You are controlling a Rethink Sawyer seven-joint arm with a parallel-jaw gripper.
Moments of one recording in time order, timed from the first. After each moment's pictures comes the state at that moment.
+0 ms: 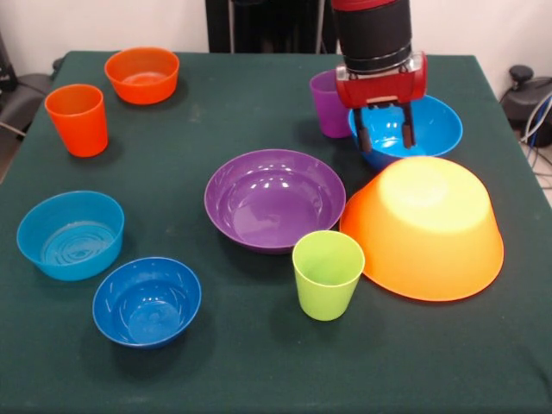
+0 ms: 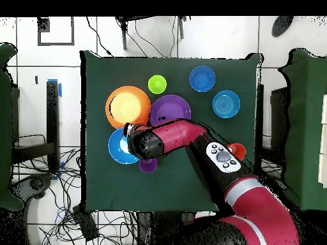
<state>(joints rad) -0.55 -0.55 0.58 1.79 -0.59 0.35 2.29</state>
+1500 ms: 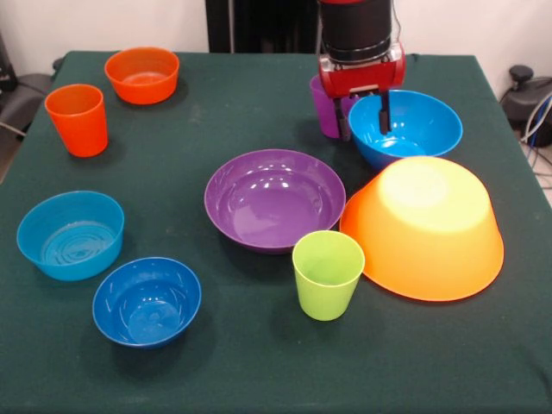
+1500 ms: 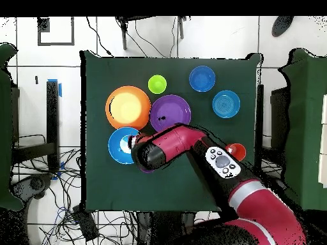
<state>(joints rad) -0.58 -0.55 0.62 1.84 -0.79 0.40 2.29</state>
